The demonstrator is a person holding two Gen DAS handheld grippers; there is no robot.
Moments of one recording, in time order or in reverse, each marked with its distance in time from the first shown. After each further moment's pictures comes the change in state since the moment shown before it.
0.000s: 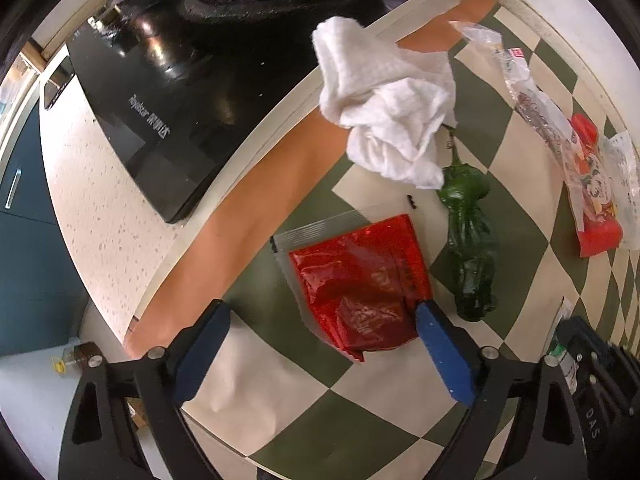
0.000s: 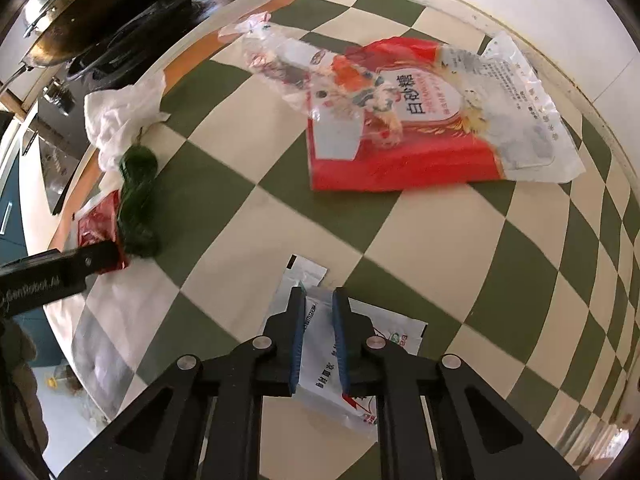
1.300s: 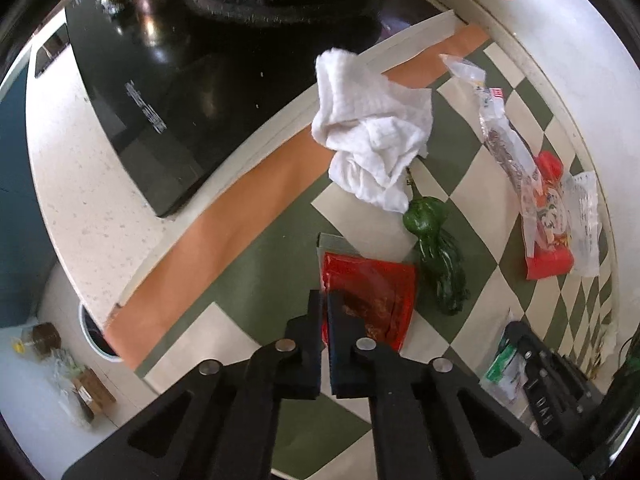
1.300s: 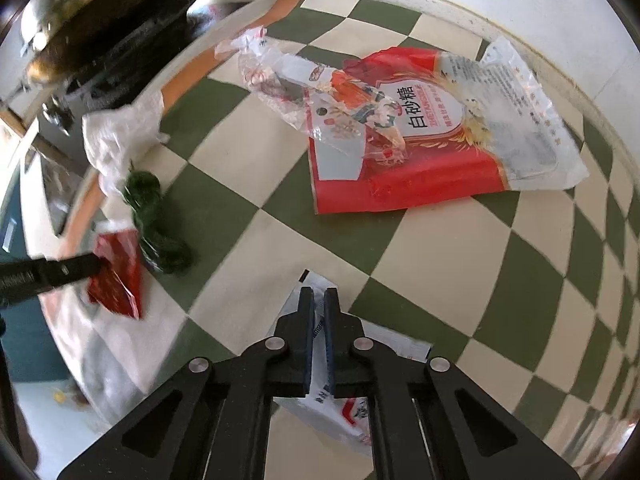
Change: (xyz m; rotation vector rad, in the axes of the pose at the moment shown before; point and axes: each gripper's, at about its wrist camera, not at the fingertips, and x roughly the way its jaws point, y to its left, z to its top) left arm -0.027 0.014 0.004 -0.101 -0.009 -0.151; right arm -0.011 0.000 -0.003 0.068 -0.061 0.057
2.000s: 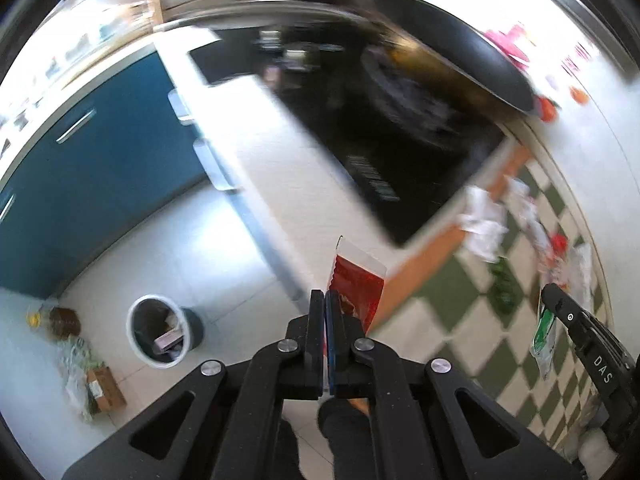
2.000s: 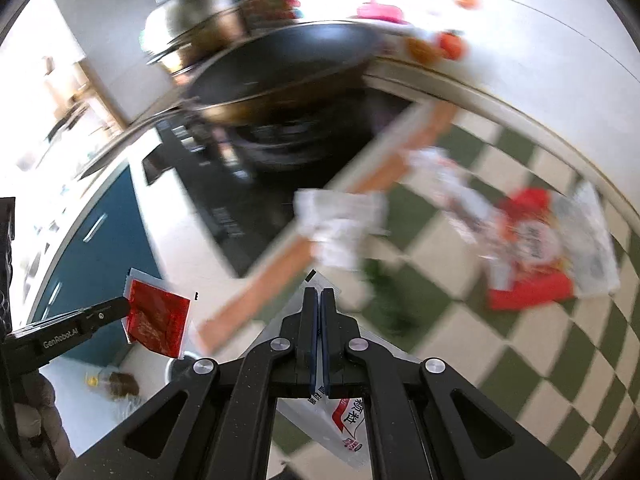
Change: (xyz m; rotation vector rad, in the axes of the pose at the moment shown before) left arm -0.127 0.165 -0.065 -0.192 -0.241 0.079; right arm -0.094 0.172 -0.007 -0.251 -0.178 0.250
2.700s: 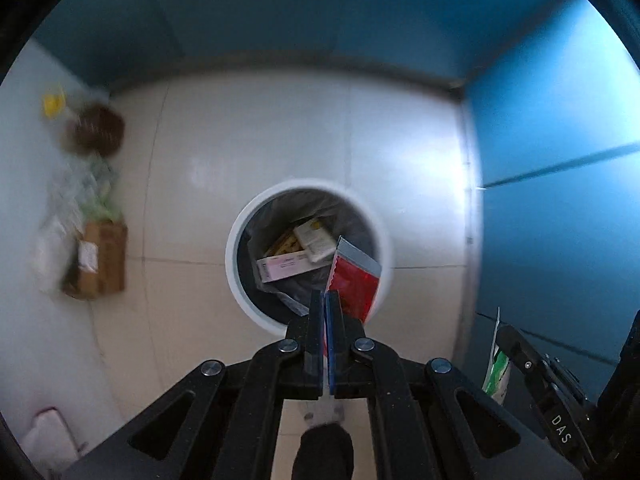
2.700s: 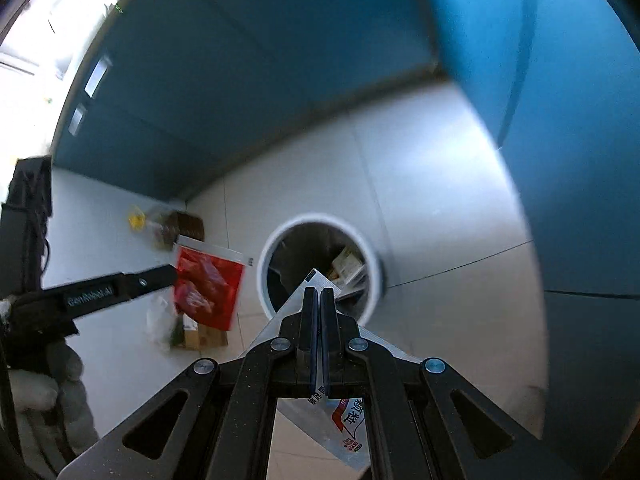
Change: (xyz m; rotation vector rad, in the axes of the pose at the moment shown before) left arm 0.316 0.517 -0.174 -0.634 0.239 0.145; right arm 0.482 0.383 -0.277 -0.368 0.502 0.353
